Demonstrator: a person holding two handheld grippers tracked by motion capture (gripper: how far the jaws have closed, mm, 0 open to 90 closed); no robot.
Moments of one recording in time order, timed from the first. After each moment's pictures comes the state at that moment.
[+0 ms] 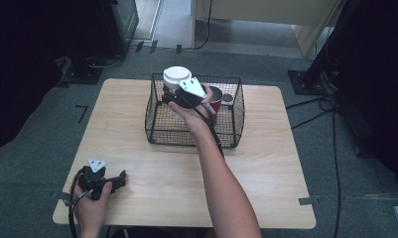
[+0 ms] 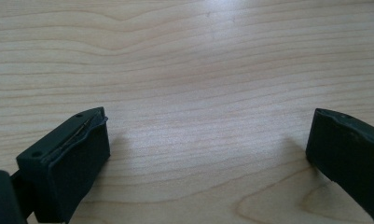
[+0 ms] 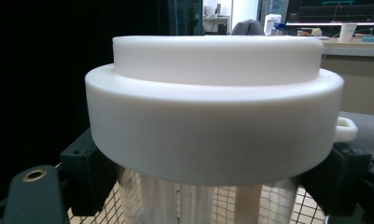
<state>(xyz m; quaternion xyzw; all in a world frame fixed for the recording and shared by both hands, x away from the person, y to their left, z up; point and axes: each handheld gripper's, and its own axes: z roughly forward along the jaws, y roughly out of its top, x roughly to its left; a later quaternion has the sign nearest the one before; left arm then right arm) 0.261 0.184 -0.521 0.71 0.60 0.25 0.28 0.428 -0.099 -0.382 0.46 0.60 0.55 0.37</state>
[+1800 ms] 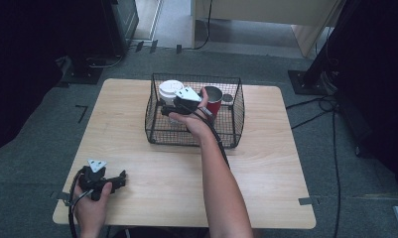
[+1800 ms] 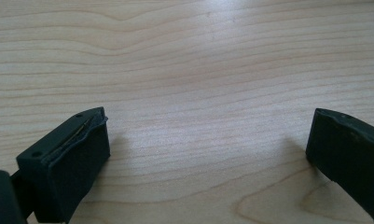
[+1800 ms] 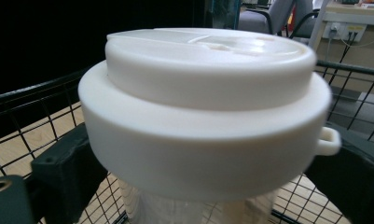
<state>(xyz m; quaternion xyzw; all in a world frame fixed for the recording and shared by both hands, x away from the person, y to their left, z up) 0.261 0.184 -0.521 0.71 0.60 0.25 0.28 0.455 -0.098 -0.441 0.41 0.67 0.53 0.31</state>
